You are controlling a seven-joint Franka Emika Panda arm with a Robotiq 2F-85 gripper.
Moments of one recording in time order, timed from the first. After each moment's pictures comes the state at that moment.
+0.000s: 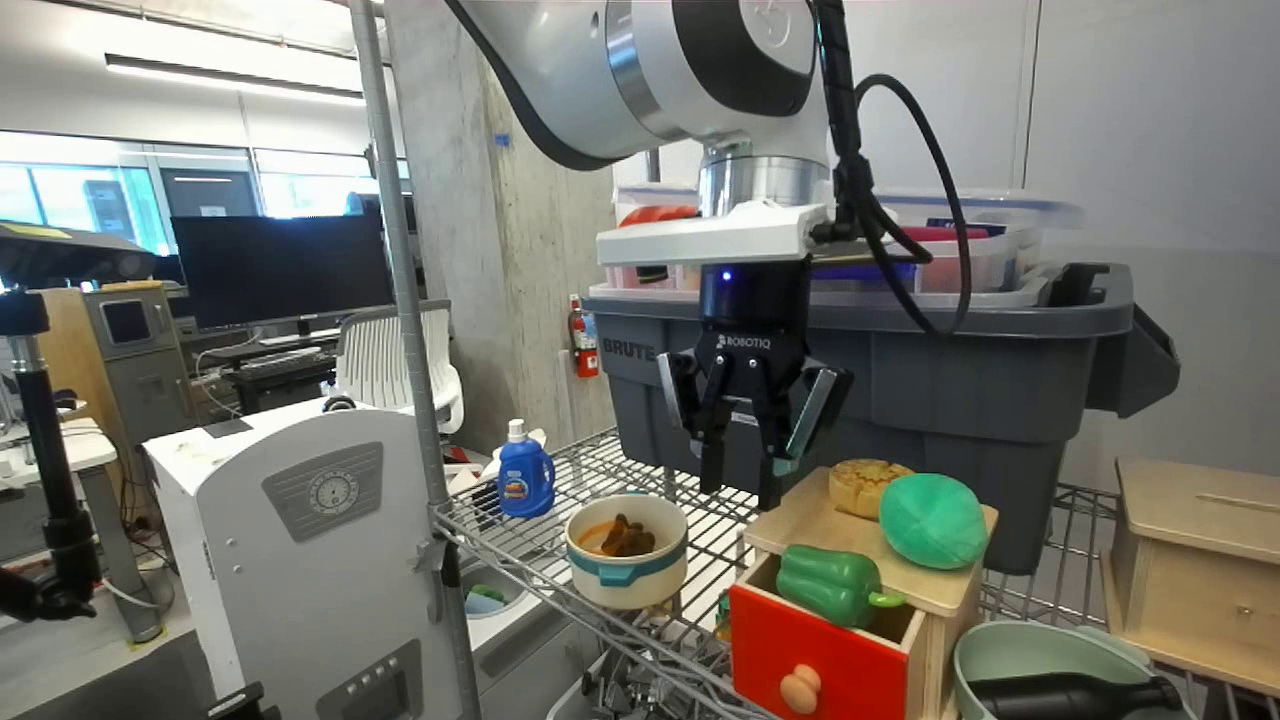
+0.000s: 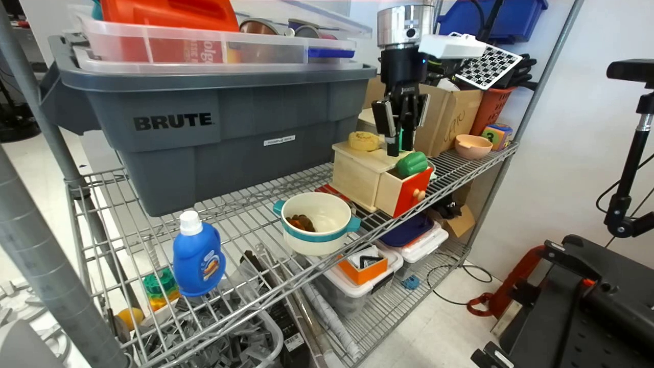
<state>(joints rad) -0.03 0.61 -0.01 -1.66 -0.05 2.08 -0.08</state>
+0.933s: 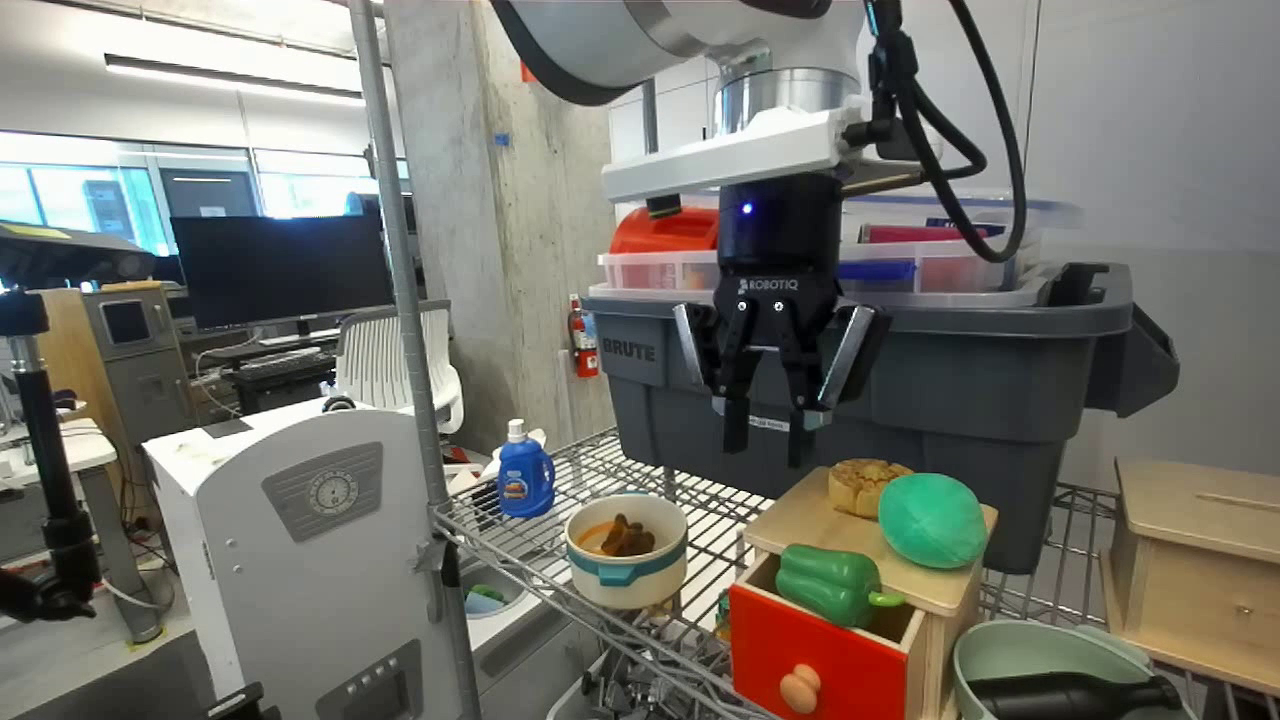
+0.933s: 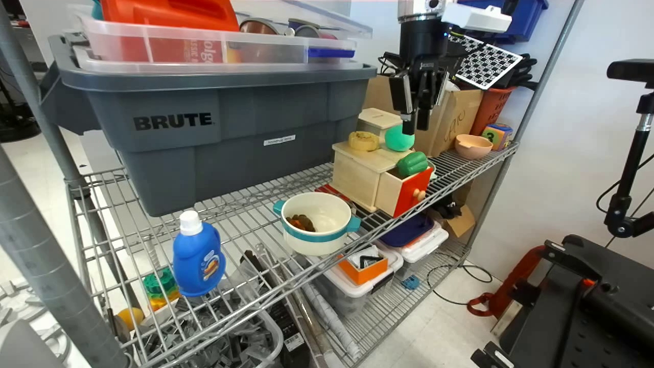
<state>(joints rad) -0.06 0.52 -0.03 -1.72 -0.05 2.08 -0.08</state>
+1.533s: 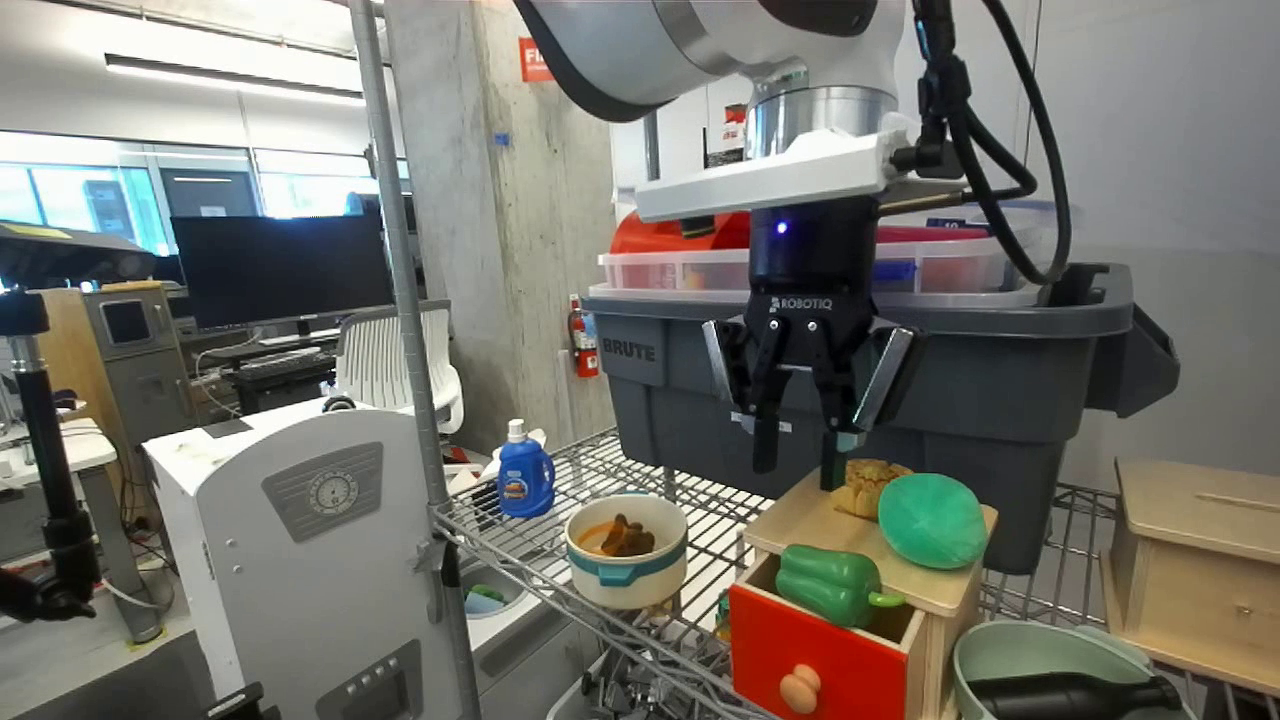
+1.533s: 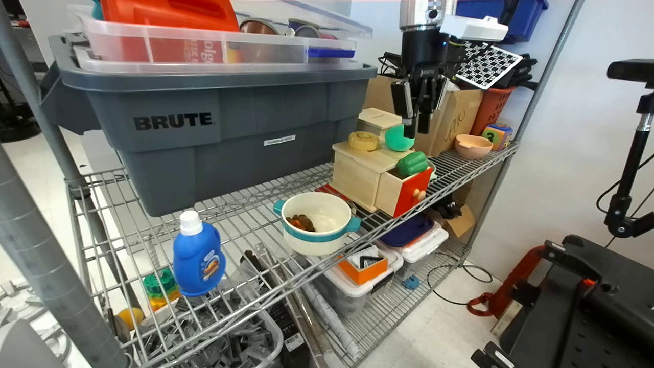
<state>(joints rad) -0.08 0.56 -0.04 -1.67 -0.05 2.08 -0.09</state>
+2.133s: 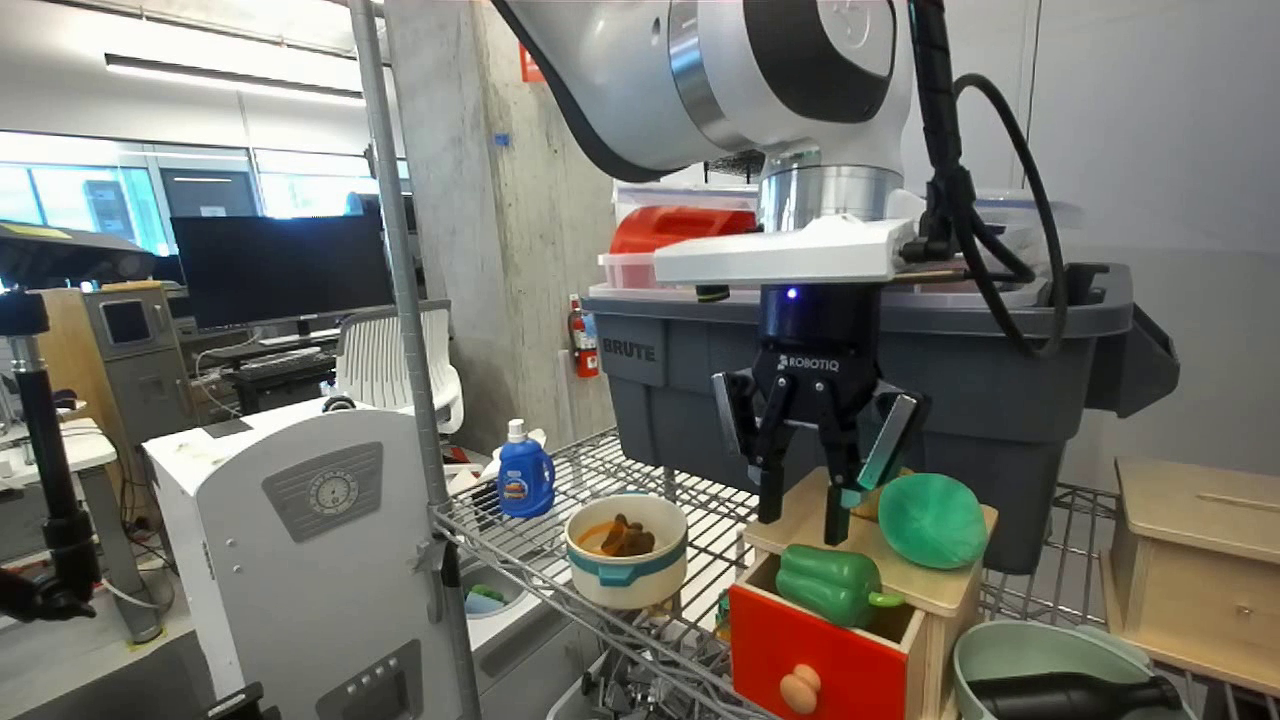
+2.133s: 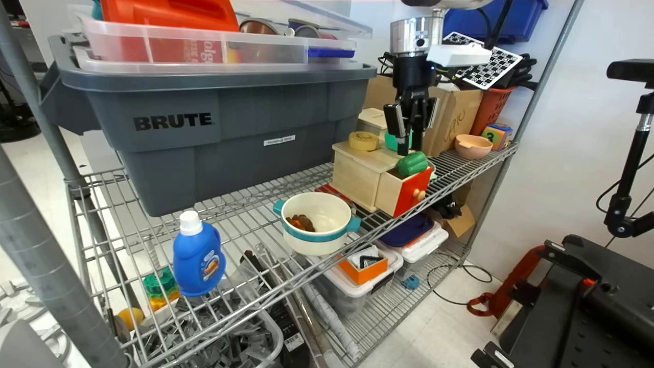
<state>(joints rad) -0.08 0.66 -0.04 -1.61 -0.05 2.08 -0.09</state>
